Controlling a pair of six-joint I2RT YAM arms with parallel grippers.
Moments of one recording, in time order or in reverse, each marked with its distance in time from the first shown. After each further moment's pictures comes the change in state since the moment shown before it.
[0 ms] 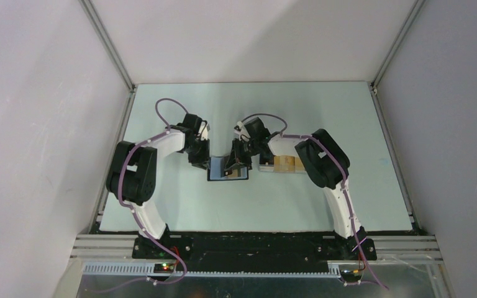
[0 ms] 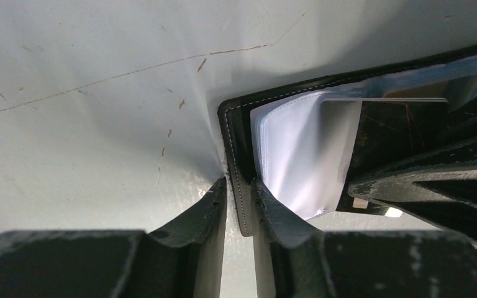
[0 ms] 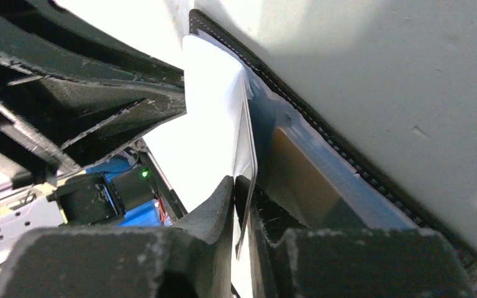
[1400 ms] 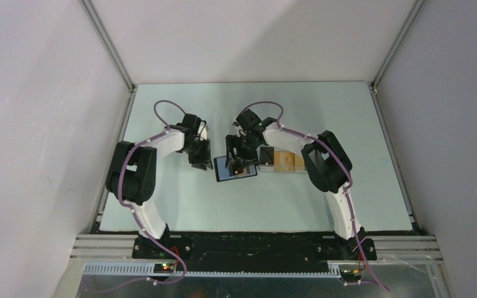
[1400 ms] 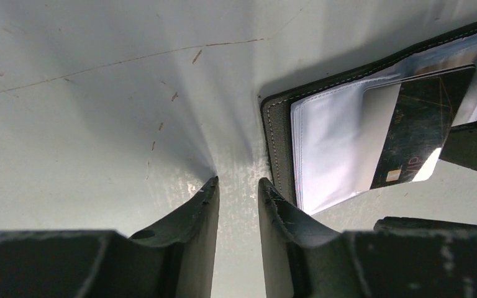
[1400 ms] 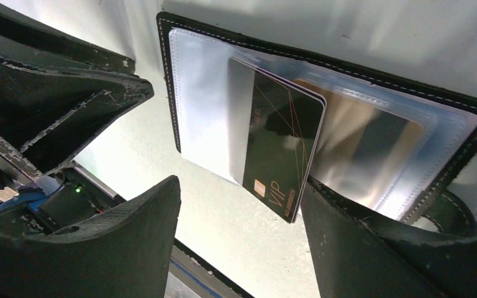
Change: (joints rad) left arm 0.010 0.000 0.002 -0.011 0.035 -0.053; right arm 0.049 -0.058 0.229 -0.548 0.333 -0.177
